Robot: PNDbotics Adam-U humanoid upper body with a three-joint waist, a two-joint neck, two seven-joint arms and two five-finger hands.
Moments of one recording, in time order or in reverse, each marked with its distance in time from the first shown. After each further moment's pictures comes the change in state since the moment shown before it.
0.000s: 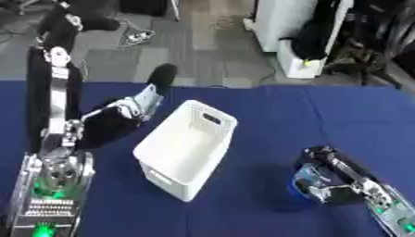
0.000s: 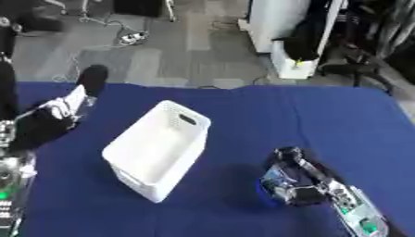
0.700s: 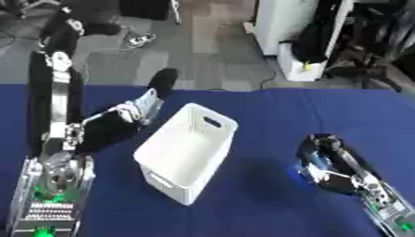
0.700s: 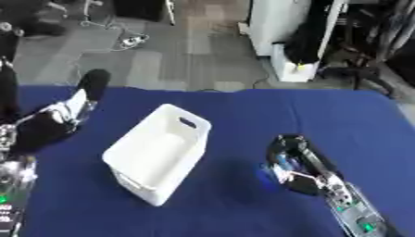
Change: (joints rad) left arm 0.000 -0.001 0.000 0.000 0.000 0.000 0.000; right arm -0.039 0.017 -0.015 -0.134 -0.056 0.065 -0.087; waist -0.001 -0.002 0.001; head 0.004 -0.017
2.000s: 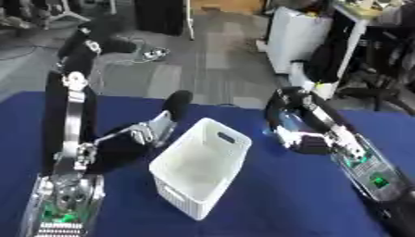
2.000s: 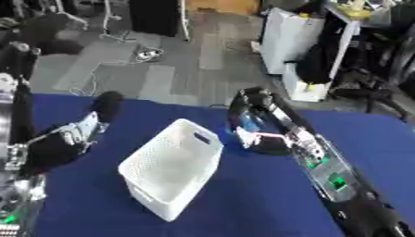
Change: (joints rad) left arm -0.005 -0.035 -0.020 -0.013 0.005 -0.021 -0.021; right arm -0.291 0.018 0.090 0.008 0.075 0.012 0.063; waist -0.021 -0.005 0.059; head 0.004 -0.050
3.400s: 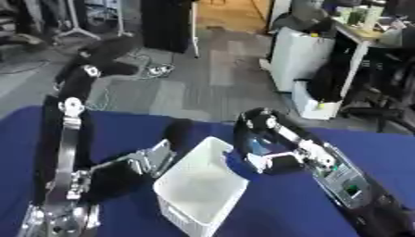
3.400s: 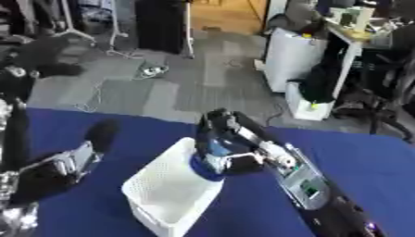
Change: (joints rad) left arm -0.016 -0.022 -0.017 -0.012 0.013 -0.014 -0.014; right arm -0.131 0.033 0.075 0.081 -0.020 -0.060 0.120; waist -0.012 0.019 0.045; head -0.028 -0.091
